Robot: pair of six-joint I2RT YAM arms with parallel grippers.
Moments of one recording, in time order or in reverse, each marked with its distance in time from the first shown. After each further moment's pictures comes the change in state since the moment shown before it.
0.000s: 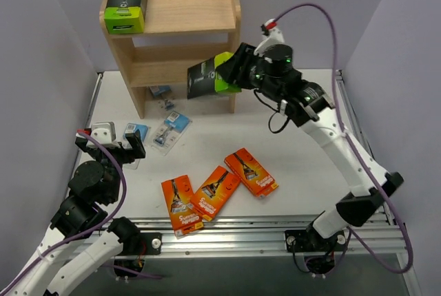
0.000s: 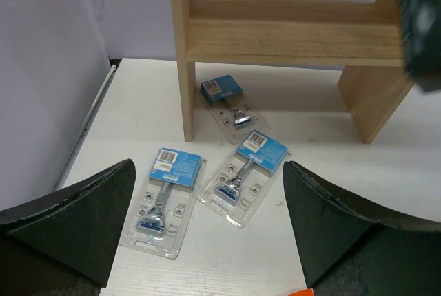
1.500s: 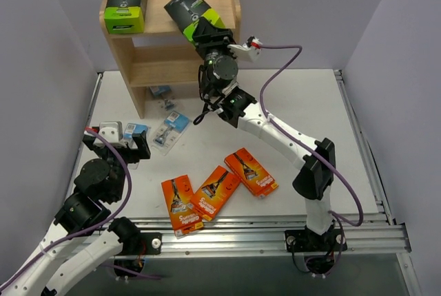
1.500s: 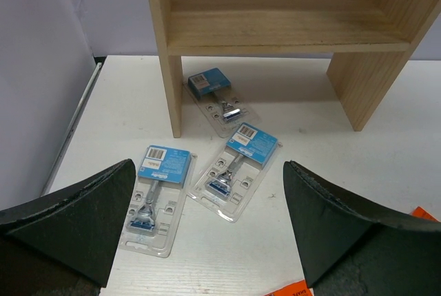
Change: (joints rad) left arm -0.031 0.024 -0.016 0.013 0.009 -0.001; right arm 0.176 0.360 0.120 1.022 0.868 0.179
